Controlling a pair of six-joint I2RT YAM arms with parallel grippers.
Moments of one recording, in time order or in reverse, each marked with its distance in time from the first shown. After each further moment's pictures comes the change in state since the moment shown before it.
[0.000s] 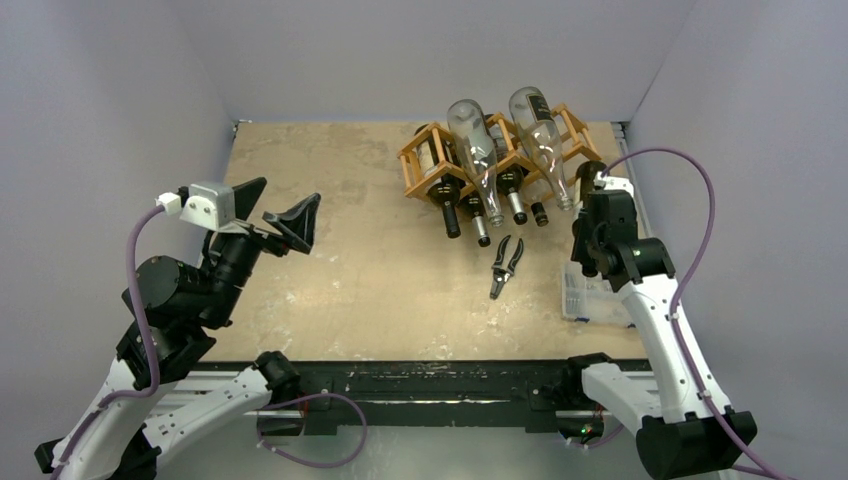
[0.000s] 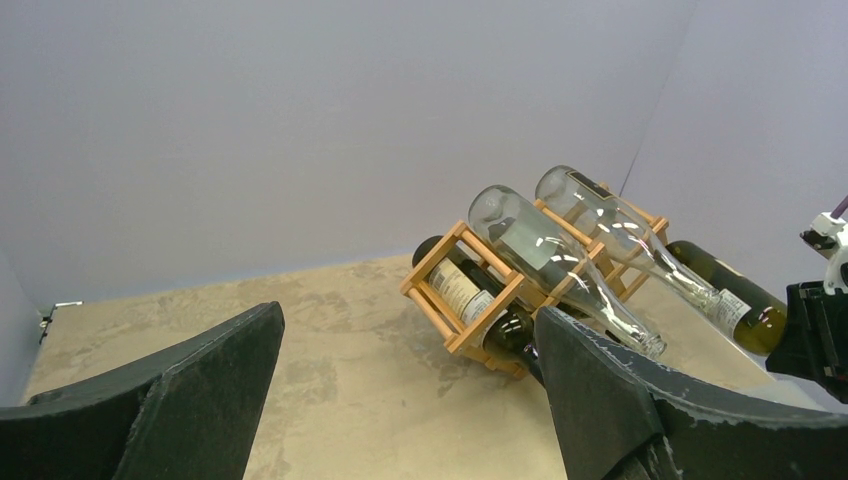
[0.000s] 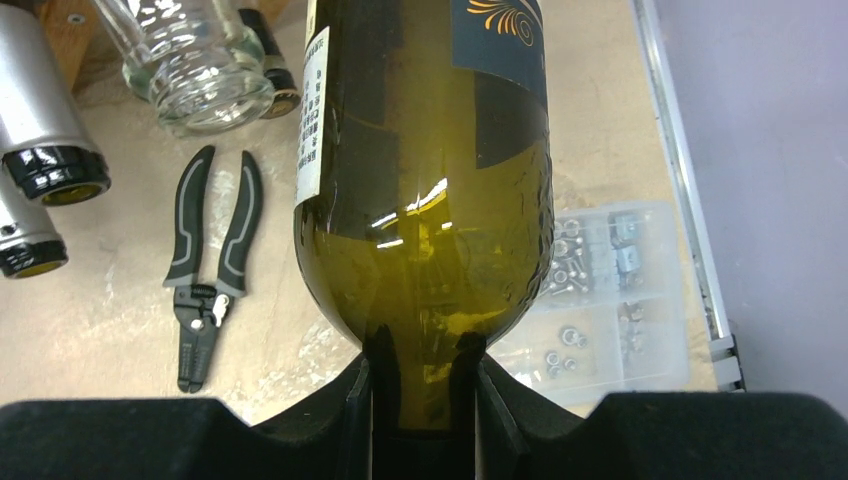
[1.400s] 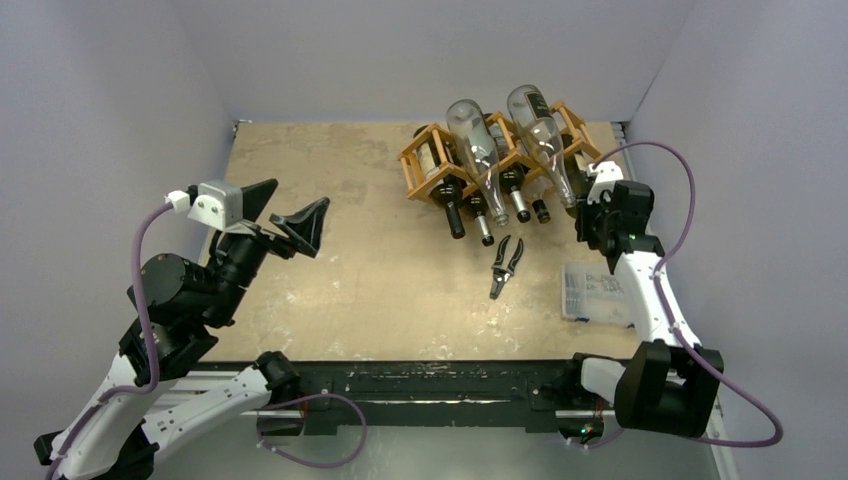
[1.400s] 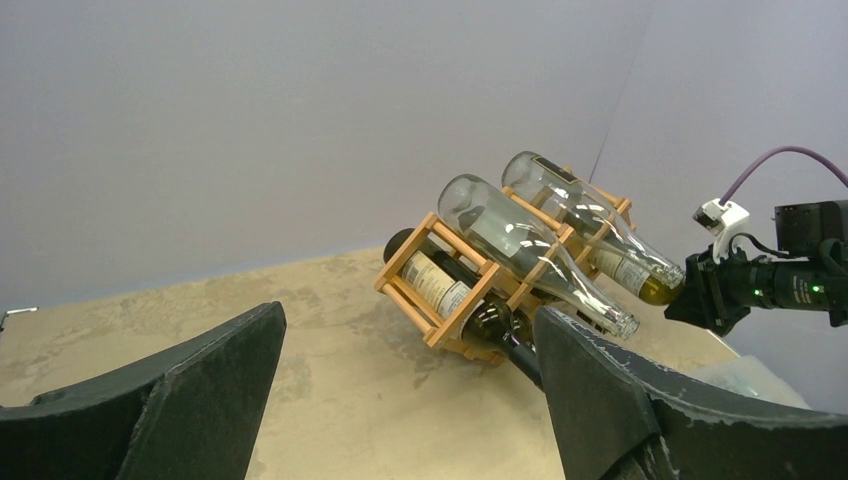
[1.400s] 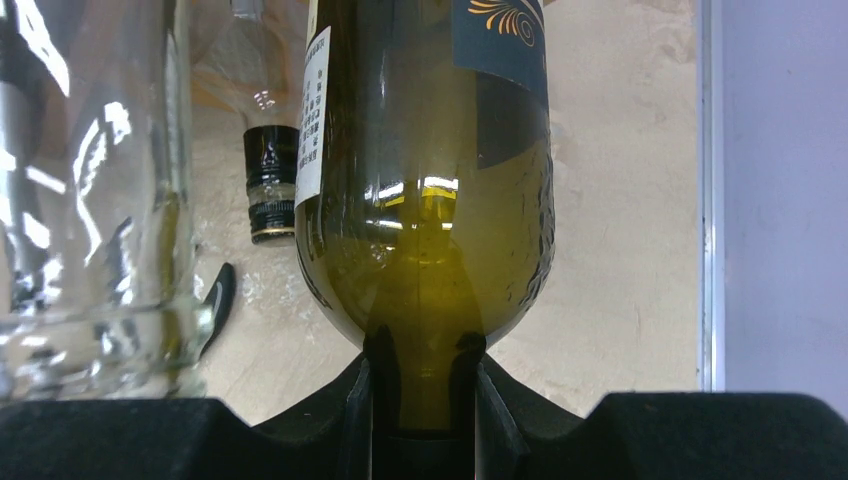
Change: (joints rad) left arm -0.041 0.013 0.000 -0.004 0.018 -0.018; right arm -0.306 0.225 -0.186 0.607 -0.482 -0.477
